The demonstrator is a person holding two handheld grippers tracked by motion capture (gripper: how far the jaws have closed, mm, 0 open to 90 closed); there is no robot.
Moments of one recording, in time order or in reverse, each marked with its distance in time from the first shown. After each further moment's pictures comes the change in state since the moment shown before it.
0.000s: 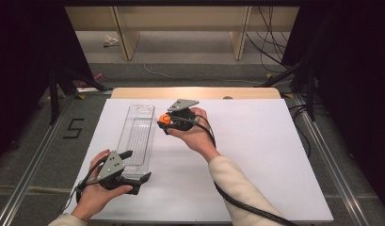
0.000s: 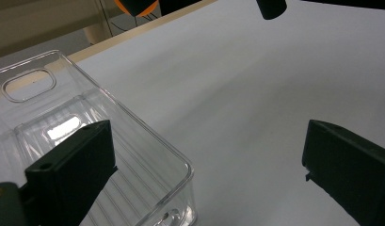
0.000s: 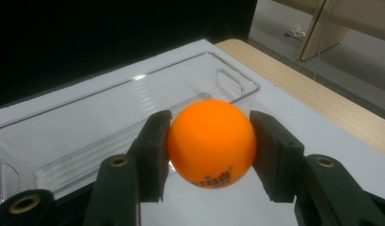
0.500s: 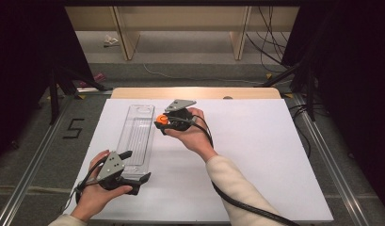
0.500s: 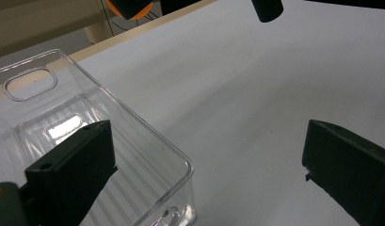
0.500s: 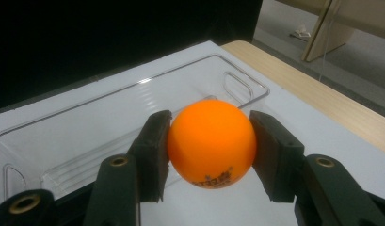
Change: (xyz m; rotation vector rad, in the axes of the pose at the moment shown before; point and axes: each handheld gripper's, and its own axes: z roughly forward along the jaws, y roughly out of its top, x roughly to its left) left arm -0.001 0.000 -0.001 0.001 0.005 -0.004; right arm 0.004 0.002 0.005 0.001 0.017 -0.002
